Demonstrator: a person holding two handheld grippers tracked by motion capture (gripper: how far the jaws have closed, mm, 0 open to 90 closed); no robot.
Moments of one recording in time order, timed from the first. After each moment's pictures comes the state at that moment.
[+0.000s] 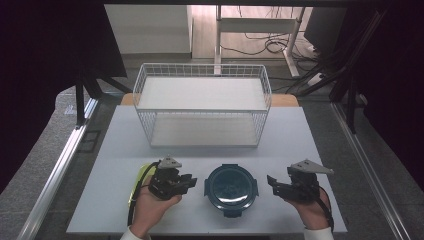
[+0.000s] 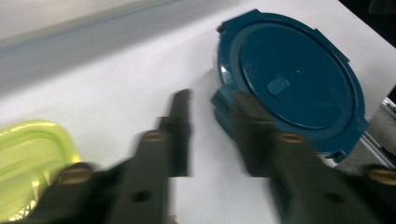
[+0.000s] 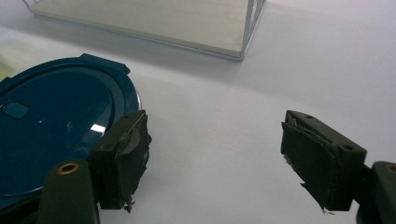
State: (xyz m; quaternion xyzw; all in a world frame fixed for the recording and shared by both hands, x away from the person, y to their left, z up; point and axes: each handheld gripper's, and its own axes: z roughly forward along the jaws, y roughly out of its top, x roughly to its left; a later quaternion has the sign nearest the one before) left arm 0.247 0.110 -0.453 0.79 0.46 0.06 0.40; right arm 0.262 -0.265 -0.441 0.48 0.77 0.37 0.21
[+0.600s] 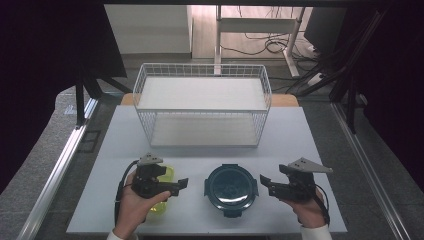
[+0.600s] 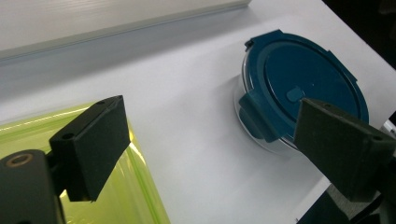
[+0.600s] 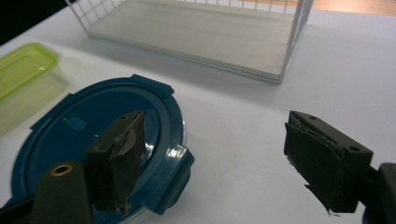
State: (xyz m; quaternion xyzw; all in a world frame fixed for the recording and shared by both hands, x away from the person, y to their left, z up) left arm 0.242 0.144 -0.443 0.75 0.51 0.06 0.42; right arm 0.260 -0.257 -0.434 0.44 0.77 0.43 0.18
